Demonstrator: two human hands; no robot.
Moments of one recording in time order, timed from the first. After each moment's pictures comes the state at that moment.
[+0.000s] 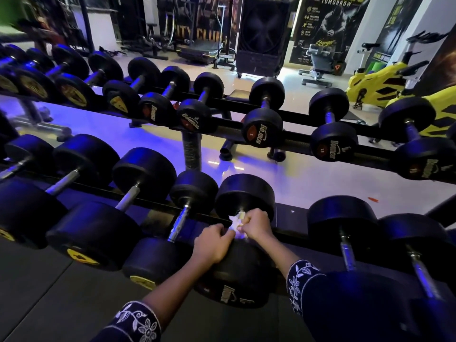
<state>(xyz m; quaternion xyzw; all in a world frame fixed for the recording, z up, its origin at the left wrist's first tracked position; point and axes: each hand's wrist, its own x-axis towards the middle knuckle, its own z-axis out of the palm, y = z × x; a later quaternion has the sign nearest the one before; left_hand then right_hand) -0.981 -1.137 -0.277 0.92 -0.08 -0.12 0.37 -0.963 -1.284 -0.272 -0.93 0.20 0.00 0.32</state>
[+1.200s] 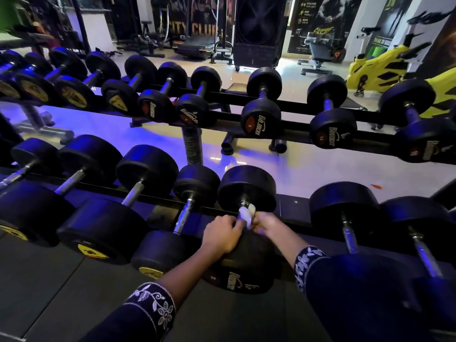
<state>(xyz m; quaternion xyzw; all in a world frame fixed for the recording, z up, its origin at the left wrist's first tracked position) -0.994 -1.147 -0.263 0.93 -0.15 -0.09 0.31 -0.958 -1.307 -0.309 -0.63 0.38 0.07 0.68</state>
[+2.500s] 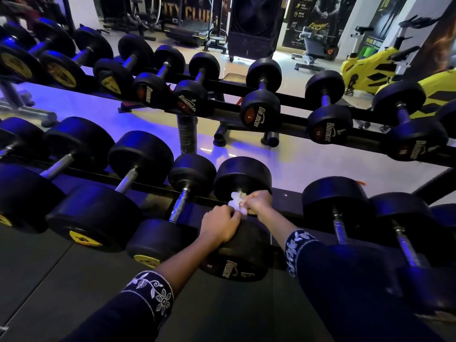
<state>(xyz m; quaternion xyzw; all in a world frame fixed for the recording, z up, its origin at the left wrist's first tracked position) -0.994 -1.144 -0.263 0.93 -0.16 -0.09 0.32 -0.948 -1.295 -0.283 -0.80 0.36 -0.01 0.48</state>
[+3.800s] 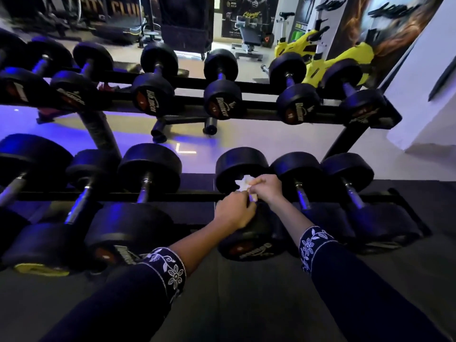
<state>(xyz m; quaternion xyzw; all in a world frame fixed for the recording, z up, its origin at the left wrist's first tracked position) -1.134 -1.390 -0.239 0.90 -0.34 -0.10 0.26 -1.140 -1.526 -0.239 -0.81 0.35 -0.14 0.45</state>
